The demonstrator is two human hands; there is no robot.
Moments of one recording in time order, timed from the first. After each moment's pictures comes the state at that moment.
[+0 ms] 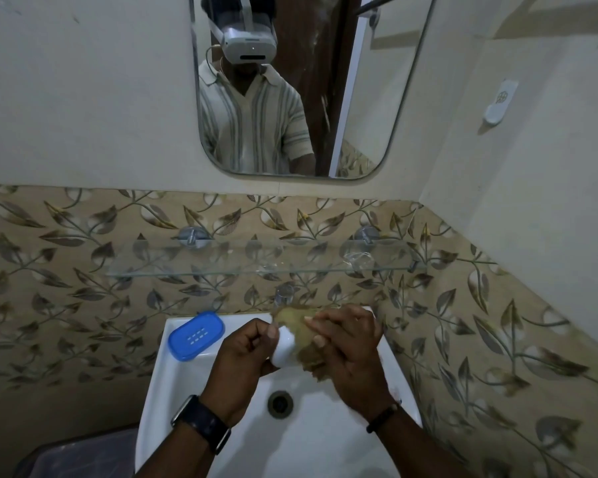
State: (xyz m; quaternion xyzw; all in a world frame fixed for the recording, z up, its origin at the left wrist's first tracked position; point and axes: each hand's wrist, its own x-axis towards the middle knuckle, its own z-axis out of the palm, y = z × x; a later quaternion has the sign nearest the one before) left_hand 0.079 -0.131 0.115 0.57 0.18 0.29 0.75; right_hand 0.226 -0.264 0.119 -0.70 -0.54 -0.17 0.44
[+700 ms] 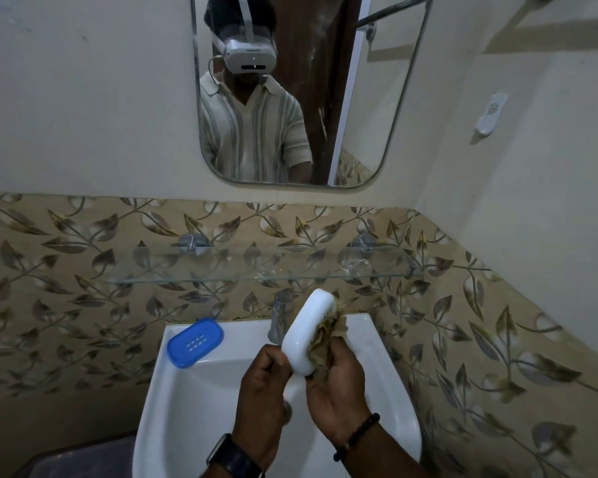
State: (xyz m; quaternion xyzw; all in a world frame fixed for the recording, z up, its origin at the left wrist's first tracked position) left_hand 0.093 -0.181 0.088 0.51 0.20 0.35 0.76; right_hand 0.181 -0.237 0.129 -0.43 0.00 0.33 0.84
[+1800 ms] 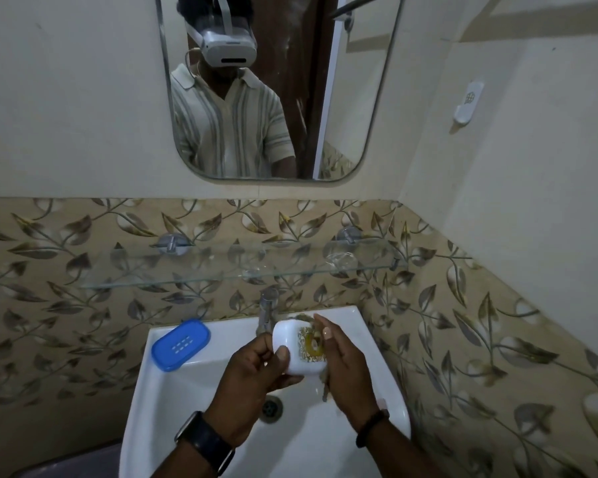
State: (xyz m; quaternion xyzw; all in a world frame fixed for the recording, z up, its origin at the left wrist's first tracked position) left_hand 0.091 -0.156 0.110 0.57 0.12 0.24 0.77; right_hand 0.216 -0.271 0.109 -0.71 -0.32 0.13 0.62
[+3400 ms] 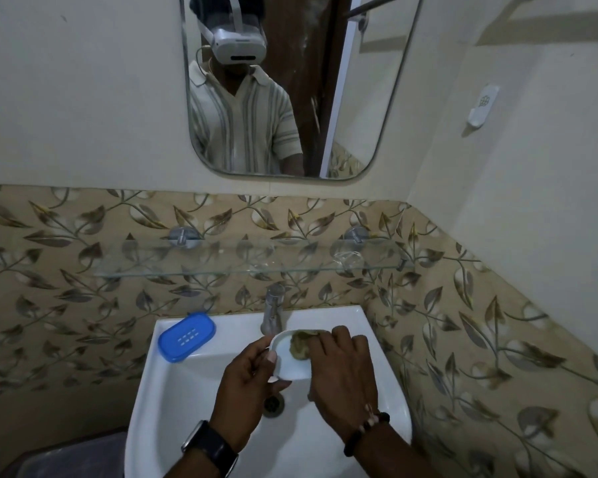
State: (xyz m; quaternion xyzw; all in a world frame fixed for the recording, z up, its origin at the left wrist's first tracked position) left_hand 0.084 -0.158 0.075 0.52 0.22 0.30 0.76; right_hand 0.201 -0.274 0.114 -0.83 -0.50 -0.23 0.07
